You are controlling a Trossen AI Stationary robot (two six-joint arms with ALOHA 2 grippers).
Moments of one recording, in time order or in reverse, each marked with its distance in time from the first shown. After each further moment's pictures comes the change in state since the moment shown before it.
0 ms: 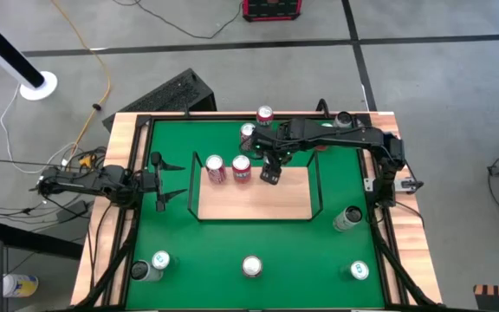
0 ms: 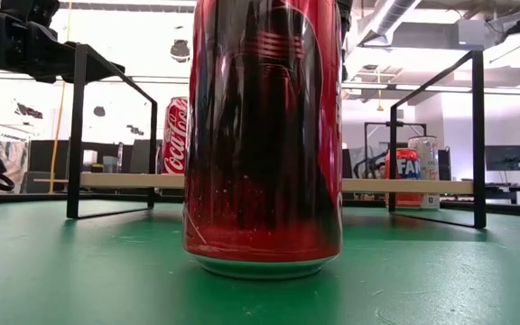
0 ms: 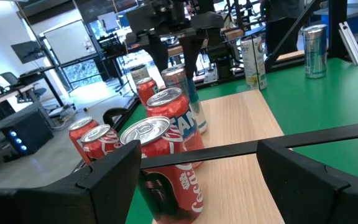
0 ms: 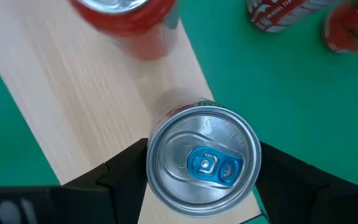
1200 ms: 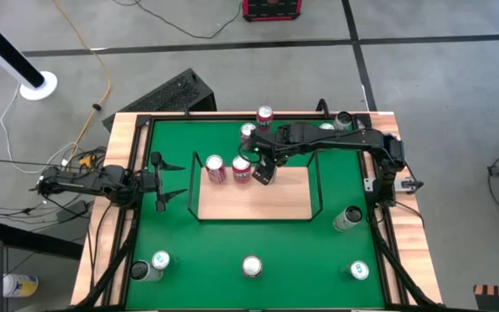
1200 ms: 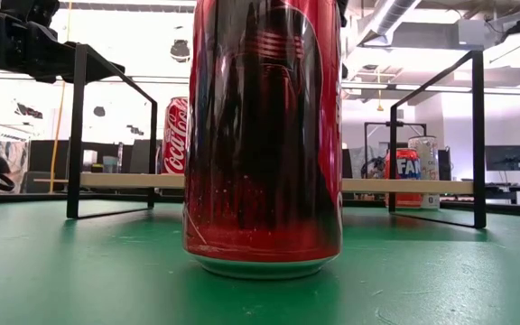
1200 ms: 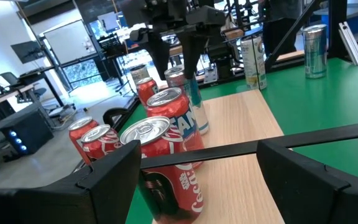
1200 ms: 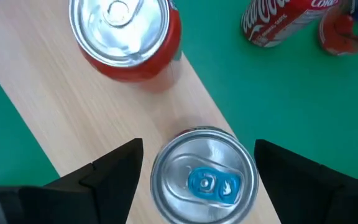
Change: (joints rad) left arm 0.000 0.000 0.000 0.000 0.000 0.000; right arm 0.030 0.000 0.005 0.078 0.037 0.169
